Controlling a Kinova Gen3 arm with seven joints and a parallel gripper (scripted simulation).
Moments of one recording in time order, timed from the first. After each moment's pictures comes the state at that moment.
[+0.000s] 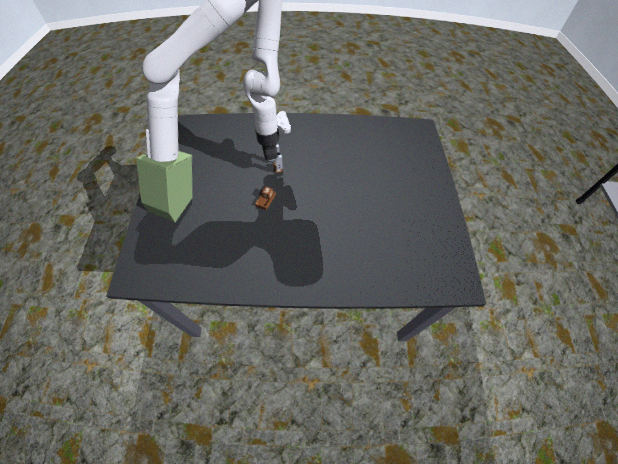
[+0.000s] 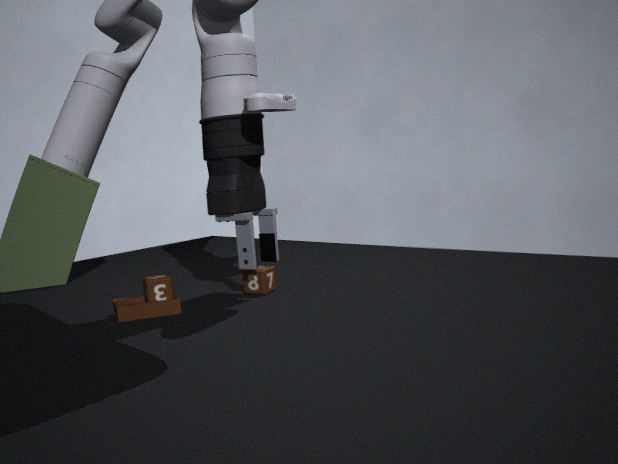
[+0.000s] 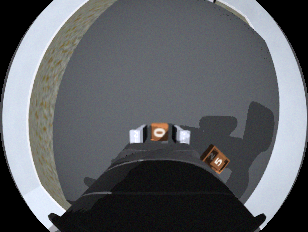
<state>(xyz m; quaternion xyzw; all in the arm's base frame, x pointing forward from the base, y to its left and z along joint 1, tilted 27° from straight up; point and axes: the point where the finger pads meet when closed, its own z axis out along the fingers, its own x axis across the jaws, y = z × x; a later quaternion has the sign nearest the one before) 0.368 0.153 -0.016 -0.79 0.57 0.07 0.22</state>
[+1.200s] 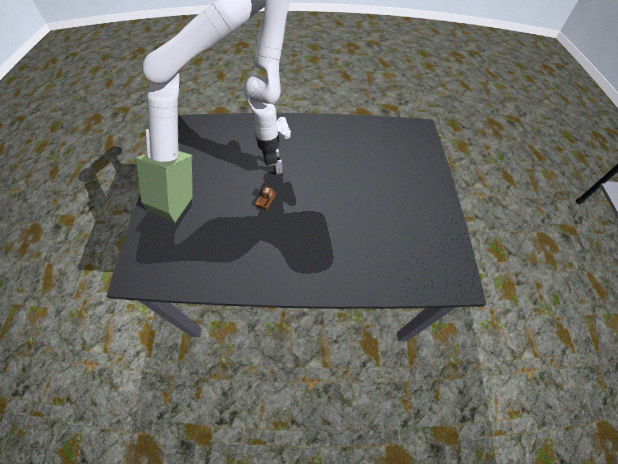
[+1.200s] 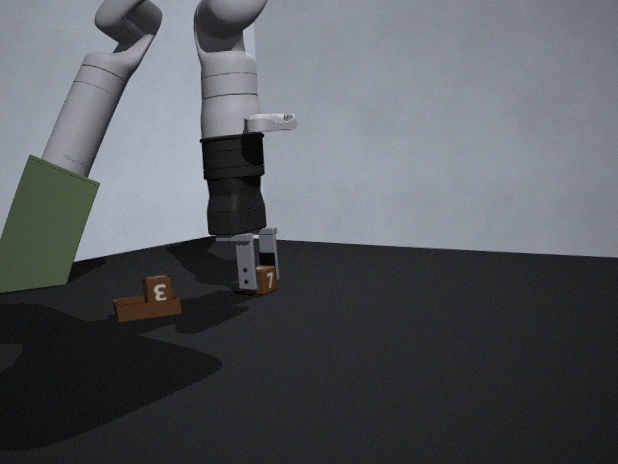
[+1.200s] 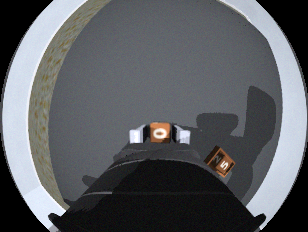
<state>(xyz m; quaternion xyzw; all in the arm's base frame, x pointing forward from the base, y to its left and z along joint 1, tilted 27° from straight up) 0.369 0.163 -0.038 -0.79 0.57 0.07 0.22</state>
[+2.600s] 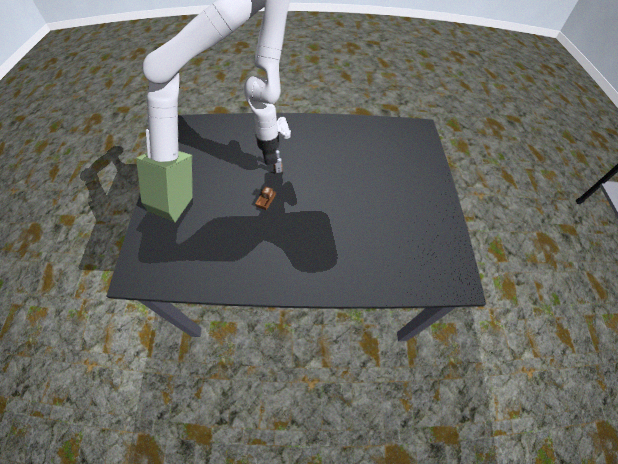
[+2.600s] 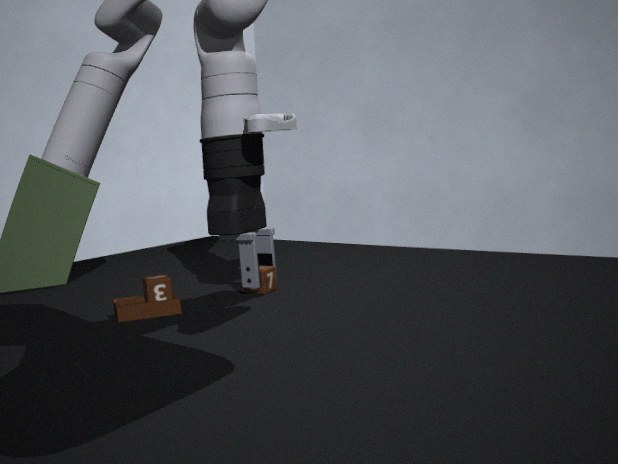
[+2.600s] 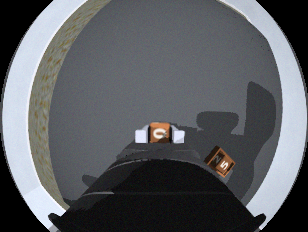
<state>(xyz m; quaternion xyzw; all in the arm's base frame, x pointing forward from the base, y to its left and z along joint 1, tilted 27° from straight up) 0.369 0.163 -0.038 -0.79 0.57 0.07 0.22</state>
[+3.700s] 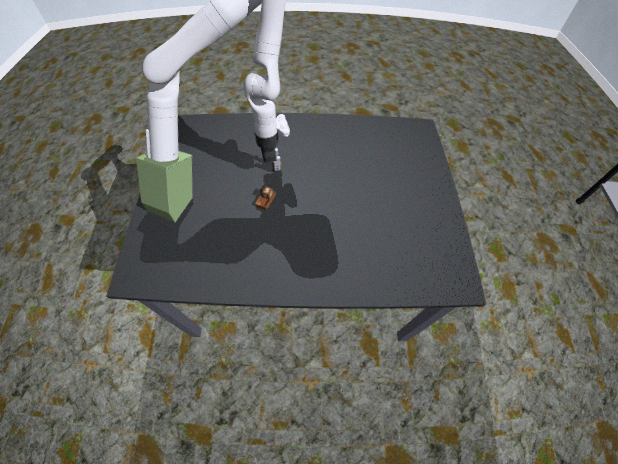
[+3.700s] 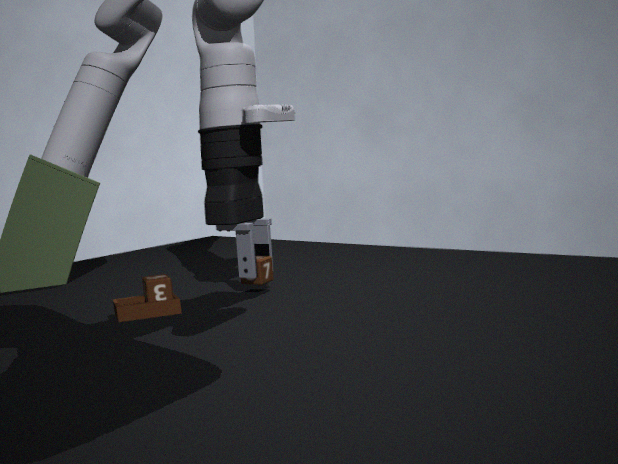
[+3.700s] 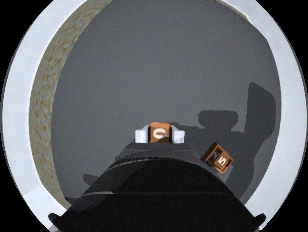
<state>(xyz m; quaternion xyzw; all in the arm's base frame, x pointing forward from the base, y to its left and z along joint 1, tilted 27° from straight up) 0.363 0.158 -0.028 -0.79 0.56 0.08 0.21</state>
